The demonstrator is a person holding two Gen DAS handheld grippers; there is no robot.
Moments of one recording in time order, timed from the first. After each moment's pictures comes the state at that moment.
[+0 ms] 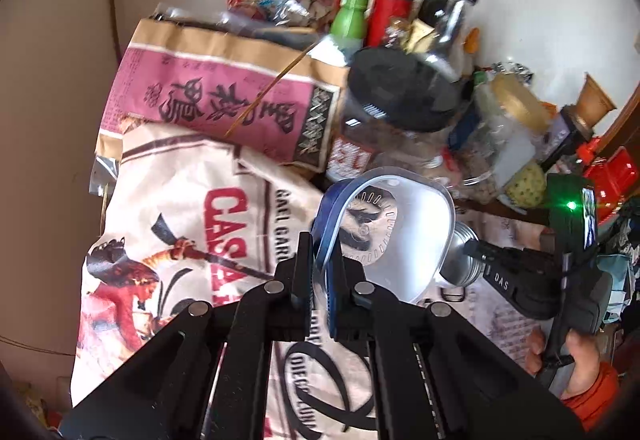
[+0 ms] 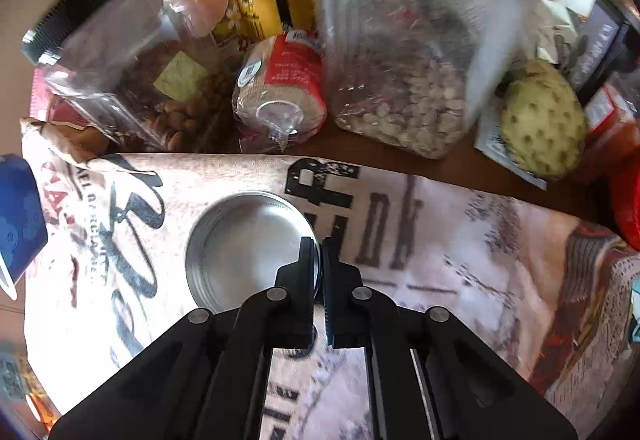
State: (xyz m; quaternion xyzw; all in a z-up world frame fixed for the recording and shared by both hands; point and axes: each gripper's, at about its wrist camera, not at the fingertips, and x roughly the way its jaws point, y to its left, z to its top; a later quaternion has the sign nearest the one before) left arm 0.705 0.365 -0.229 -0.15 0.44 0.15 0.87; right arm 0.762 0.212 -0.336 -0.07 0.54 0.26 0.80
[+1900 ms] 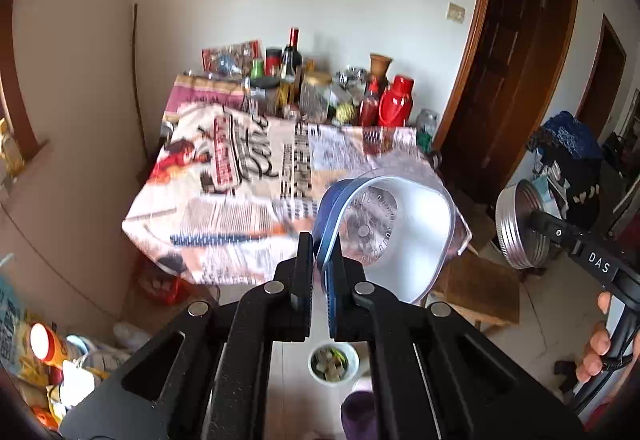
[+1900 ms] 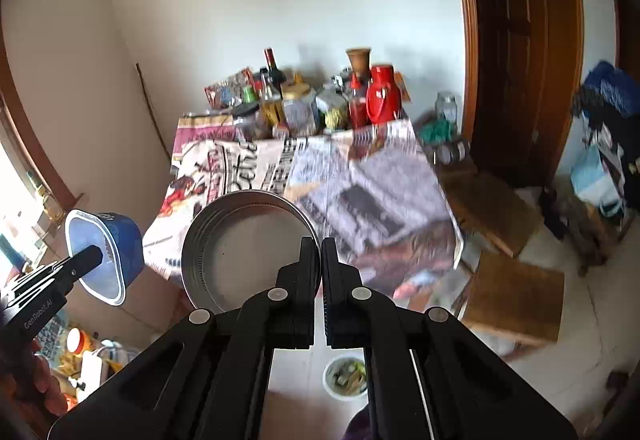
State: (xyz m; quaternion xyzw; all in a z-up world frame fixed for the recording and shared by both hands) left arm 0.213 0.106 -0.094 -0.08 0.35 0.06 0.93; right arm 0.269 -0.112 -0.142 0.07 0.35 0.20 0.91
